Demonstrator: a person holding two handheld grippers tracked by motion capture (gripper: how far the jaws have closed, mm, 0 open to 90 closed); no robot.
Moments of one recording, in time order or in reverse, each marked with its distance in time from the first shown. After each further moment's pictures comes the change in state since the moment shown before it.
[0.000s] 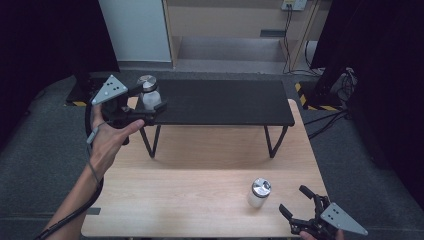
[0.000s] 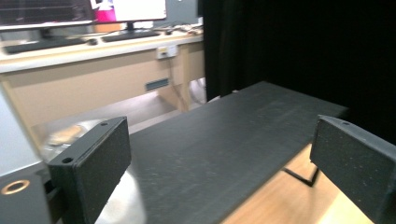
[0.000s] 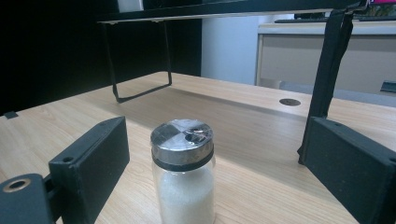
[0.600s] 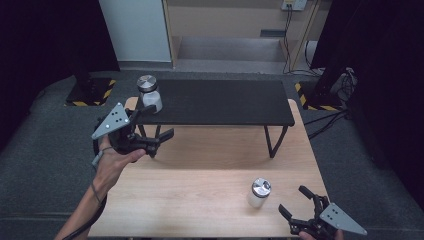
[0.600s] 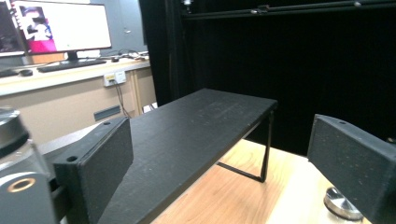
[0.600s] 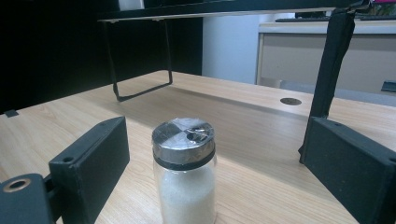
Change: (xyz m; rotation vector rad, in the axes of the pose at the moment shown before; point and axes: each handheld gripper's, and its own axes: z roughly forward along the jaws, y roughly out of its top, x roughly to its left) left arm 0.005 -0.060 -0.004 -0.116 -0.205 0.073; right arm 0.001 0.000 0.000 0.005 0.002 -0.001
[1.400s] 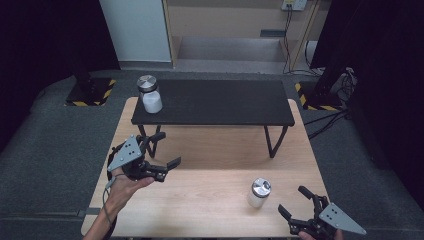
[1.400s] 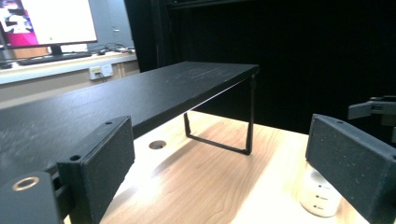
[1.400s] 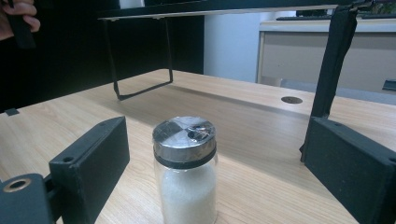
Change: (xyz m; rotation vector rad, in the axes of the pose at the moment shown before) left arm -0.023 -0.075 -0.003 0.001 -0.009 -0.006; right arm 0.000 0.000 0.001 0.005 0.002 0.000
